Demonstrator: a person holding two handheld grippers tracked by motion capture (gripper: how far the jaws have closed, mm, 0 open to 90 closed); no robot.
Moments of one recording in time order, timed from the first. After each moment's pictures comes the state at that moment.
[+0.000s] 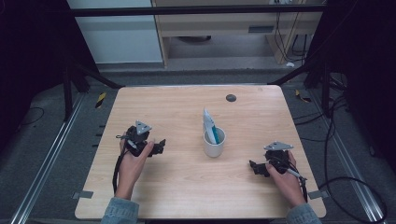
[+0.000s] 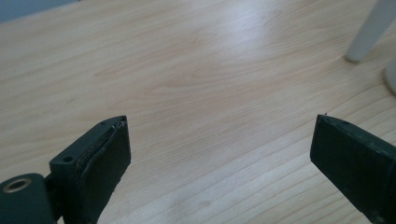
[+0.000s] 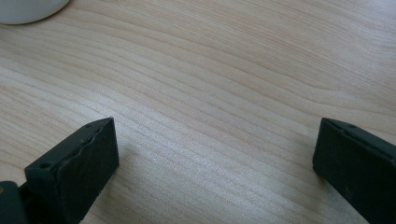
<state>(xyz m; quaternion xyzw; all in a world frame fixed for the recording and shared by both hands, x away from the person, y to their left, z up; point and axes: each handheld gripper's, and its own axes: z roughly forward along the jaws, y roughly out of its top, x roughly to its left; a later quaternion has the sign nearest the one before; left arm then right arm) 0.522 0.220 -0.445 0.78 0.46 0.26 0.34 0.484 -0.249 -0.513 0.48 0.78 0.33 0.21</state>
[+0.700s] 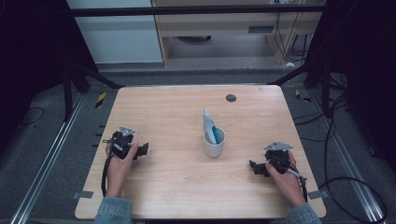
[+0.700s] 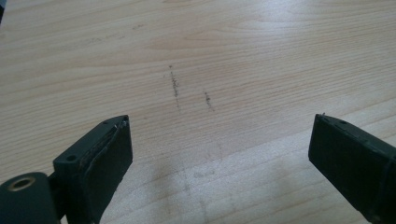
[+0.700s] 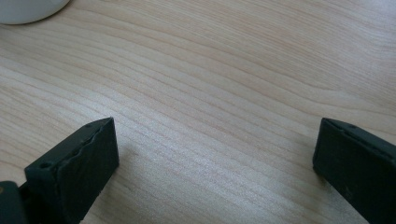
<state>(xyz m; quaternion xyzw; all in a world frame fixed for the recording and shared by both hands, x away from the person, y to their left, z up) 0.534 0.279 -0.484 0.76 0.52 0.25 0.29 0.484 -0.249 -0.513 0.48 0.78 0.33 0.21</state>
